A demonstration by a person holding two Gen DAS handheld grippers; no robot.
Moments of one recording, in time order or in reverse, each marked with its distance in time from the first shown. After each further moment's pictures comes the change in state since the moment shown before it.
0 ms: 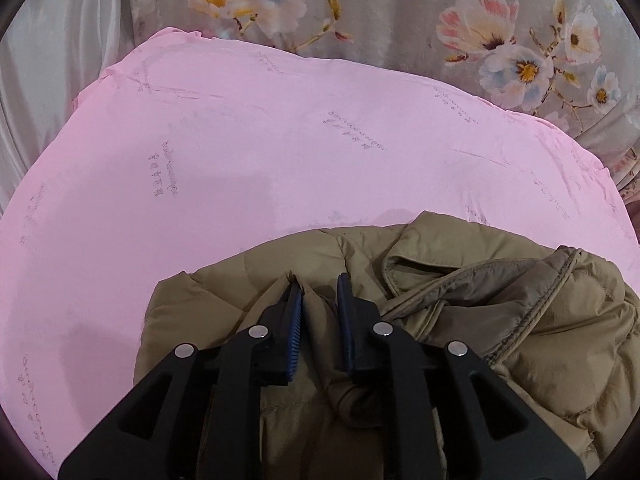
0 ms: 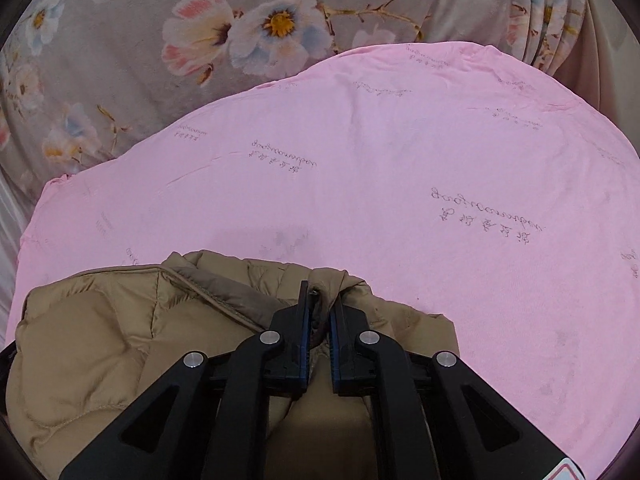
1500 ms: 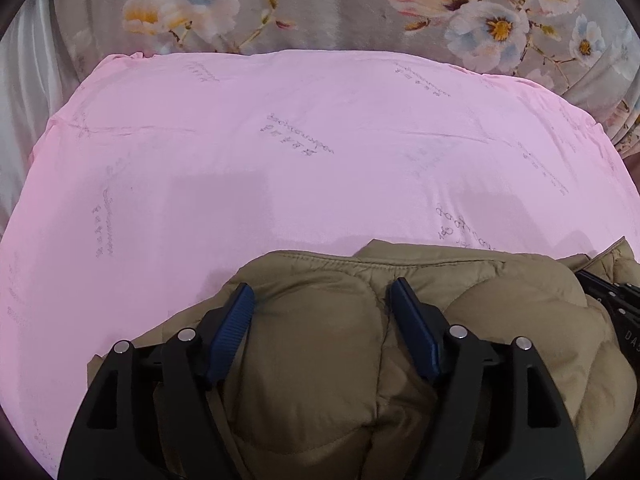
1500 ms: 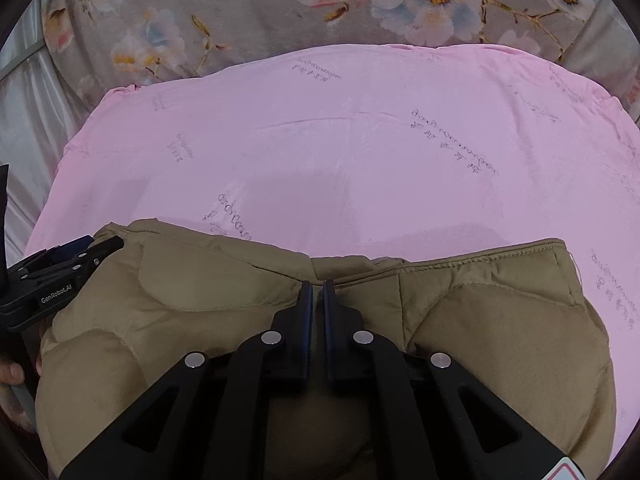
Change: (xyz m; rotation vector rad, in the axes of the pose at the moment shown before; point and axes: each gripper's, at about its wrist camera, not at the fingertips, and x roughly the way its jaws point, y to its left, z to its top) left arm 0.041 -0.052 0.029 0.159 0.057 -0.004; right arm 0.030 0.120 0.018 -0.287 0.162 0.165
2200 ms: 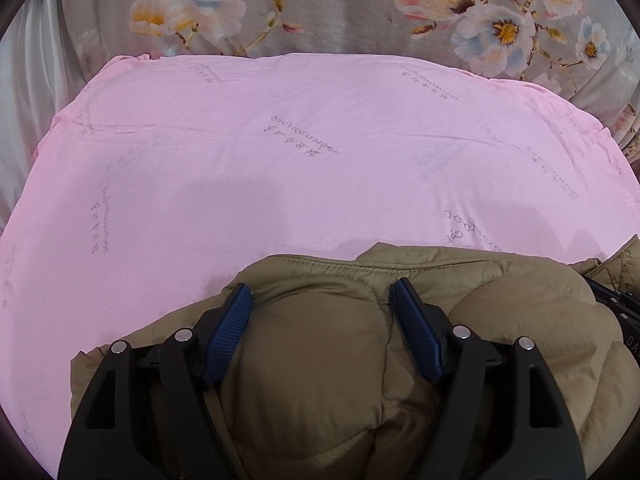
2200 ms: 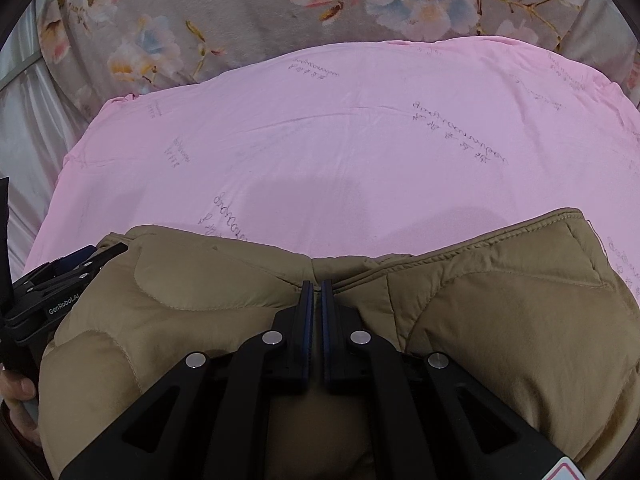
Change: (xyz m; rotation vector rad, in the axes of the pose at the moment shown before) left arm 0.010 -0.004 -0.004 -0.009 -0.030 0.028; right arm 0.011 0.000 -0.003 0.036 -0.018 0.023
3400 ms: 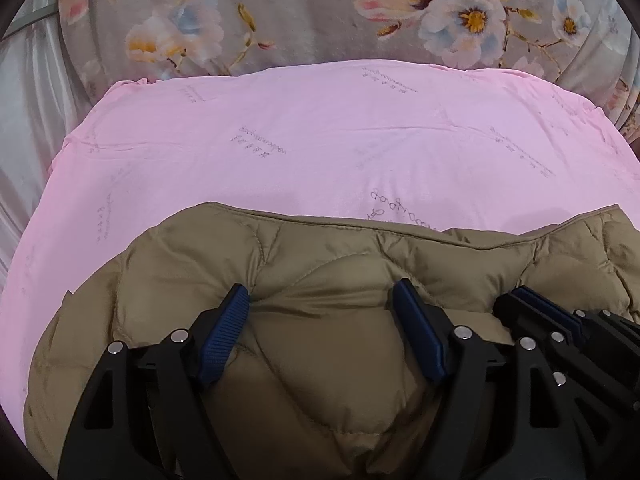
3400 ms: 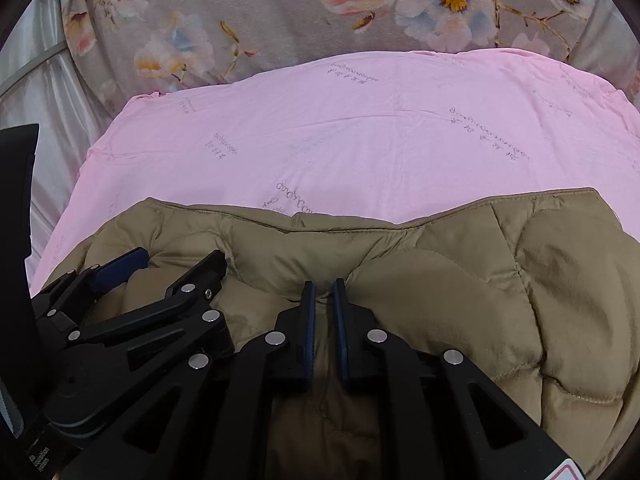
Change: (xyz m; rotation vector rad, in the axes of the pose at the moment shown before) left arm -0.032 -0.070 -0.024 0.046 -0.032 0.077; right arm -0.016 0.048 -0.029 -0.010 -0.041 0.033
